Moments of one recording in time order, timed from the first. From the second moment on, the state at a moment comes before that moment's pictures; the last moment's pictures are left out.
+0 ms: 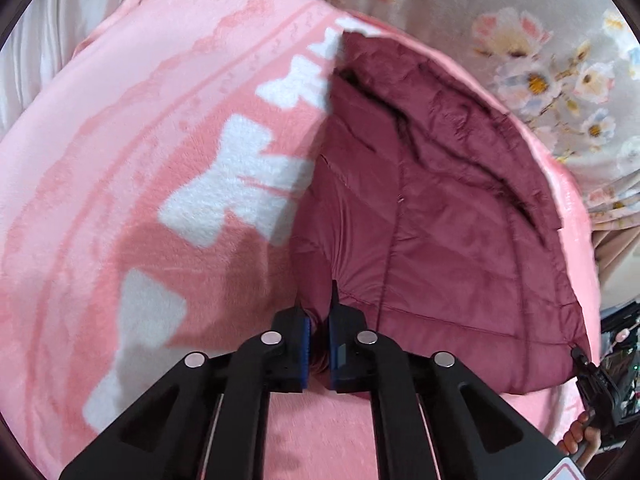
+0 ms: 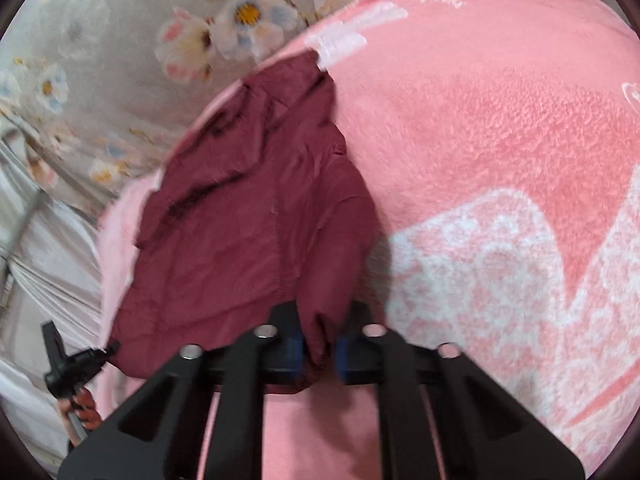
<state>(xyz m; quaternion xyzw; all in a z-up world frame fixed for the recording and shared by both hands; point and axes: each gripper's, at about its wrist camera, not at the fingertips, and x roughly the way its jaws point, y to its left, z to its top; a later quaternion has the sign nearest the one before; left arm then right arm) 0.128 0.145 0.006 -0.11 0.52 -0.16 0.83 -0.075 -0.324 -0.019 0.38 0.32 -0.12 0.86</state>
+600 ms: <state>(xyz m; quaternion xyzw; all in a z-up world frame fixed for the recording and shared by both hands) 0.026 0.199 0.232 -0.16 0.30 -0.22 0.92 -0.176 -0.297 0.188 0.26 0.05 -0.09 0.96</state>
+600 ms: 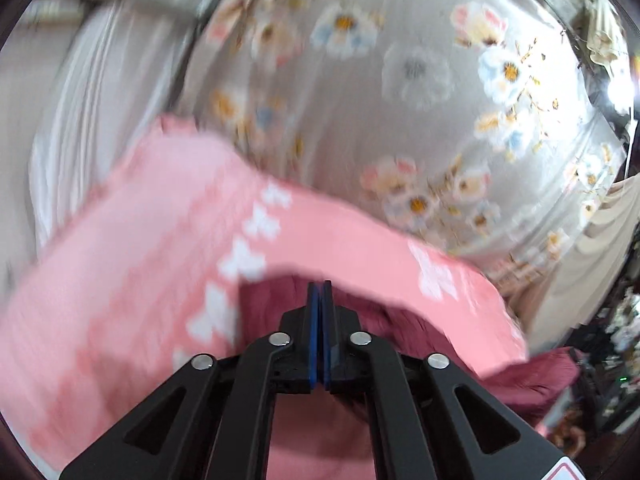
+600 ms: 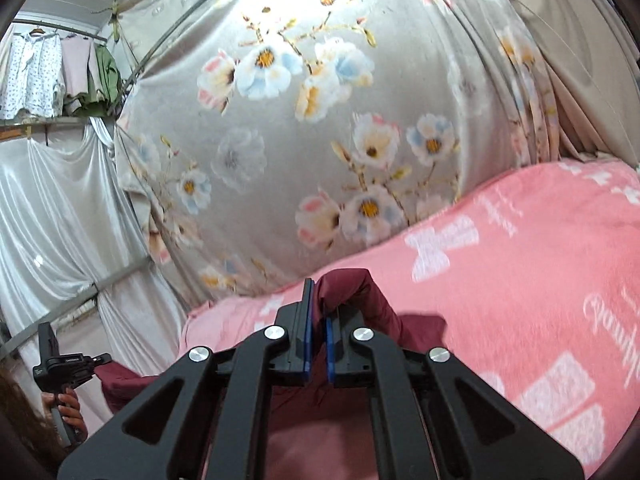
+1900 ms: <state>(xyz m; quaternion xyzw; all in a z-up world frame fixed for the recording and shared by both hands) -0.038 0.073 0.068 -0.06 0.57 -0.47 0.67 0.110 -0.366 0.125 0.27 0.29 -0.24 0.89</state>
